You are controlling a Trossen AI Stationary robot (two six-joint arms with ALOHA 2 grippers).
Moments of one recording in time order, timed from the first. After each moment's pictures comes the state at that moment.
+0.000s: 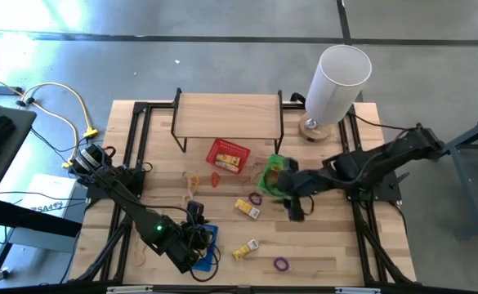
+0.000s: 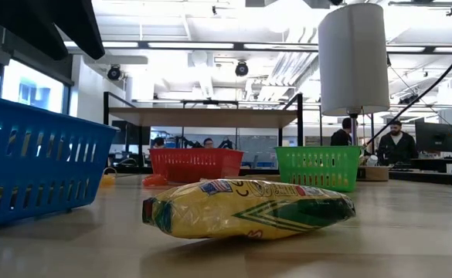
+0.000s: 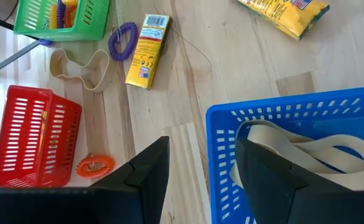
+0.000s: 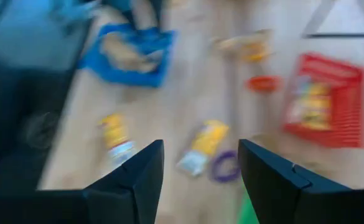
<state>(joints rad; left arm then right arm) -0.74 1.68 1.30 -0.83 -0.60 -0.36 0.36 1.34 1.24 -0.64 0.16 0.27</state>
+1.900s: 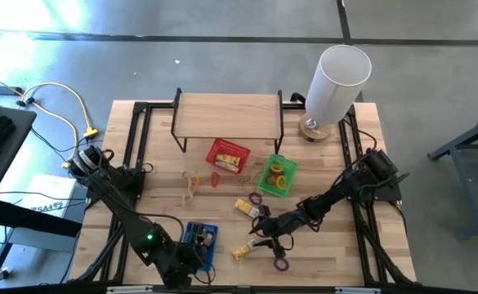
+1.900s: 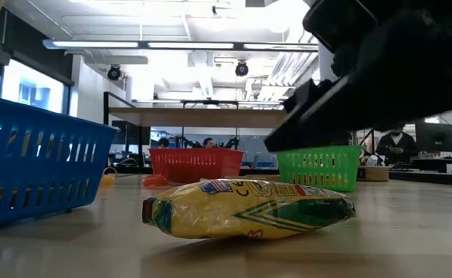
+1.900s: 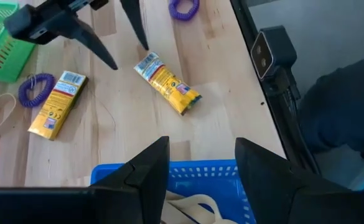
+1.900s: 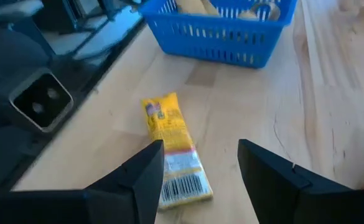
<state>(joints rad) -0.83 1.68 1.30 -0.52 -0.49 -0.48 0.49 1.90 0.76 0.70 0.08 0.23</state>
